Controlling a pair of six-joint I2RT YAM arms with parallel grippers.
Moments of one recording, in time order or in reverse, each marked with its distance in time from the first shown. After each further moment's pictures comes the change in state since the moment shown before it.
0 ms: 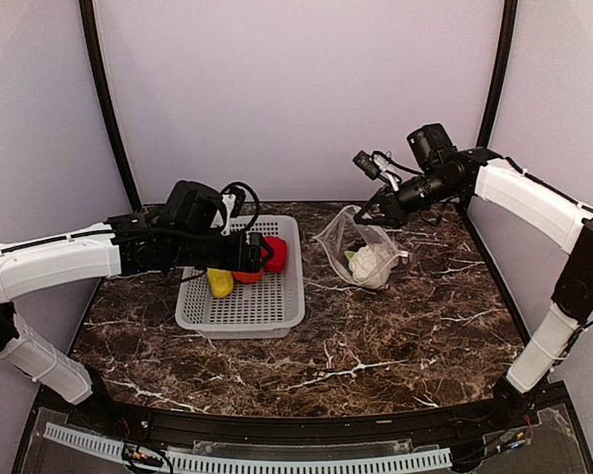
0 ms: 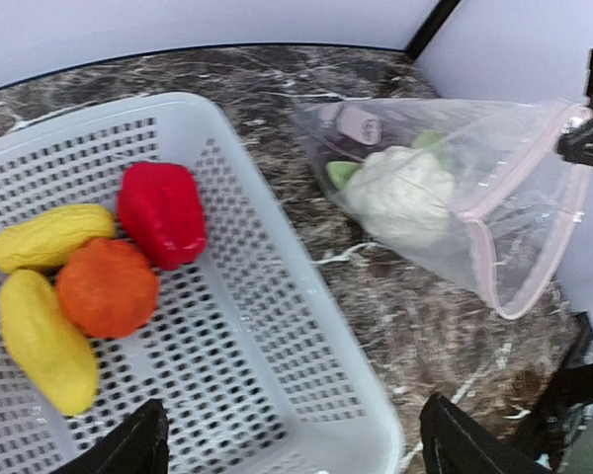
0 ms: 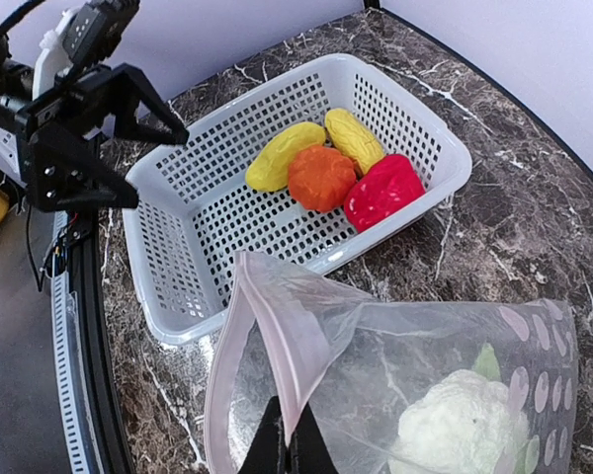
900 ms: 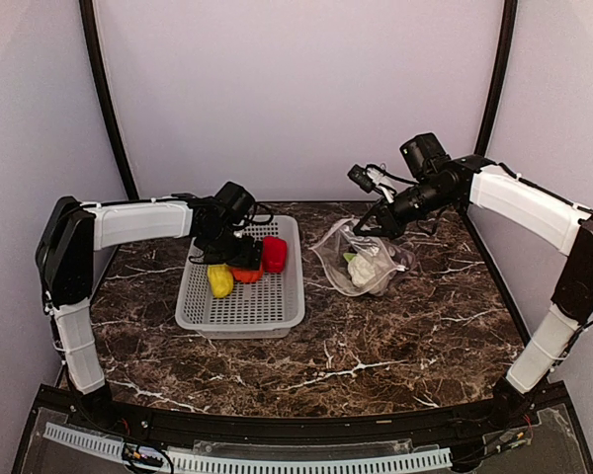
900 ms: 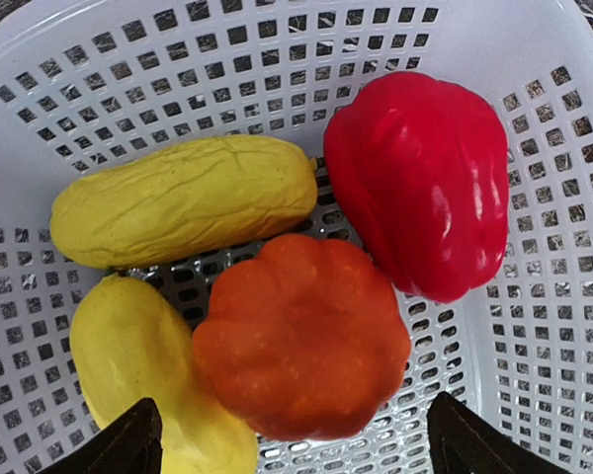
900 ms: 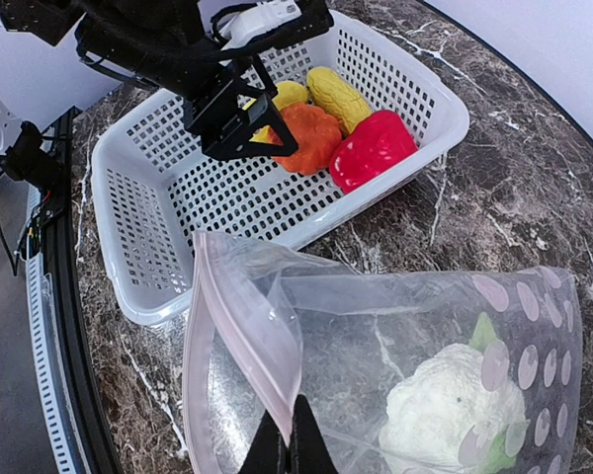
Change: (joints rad) left arm 0.220 0.501 0.341 -0.312 -0.093 0.080; right arm 0.037 0.000 -0.065 0.011 0.101 -0.006
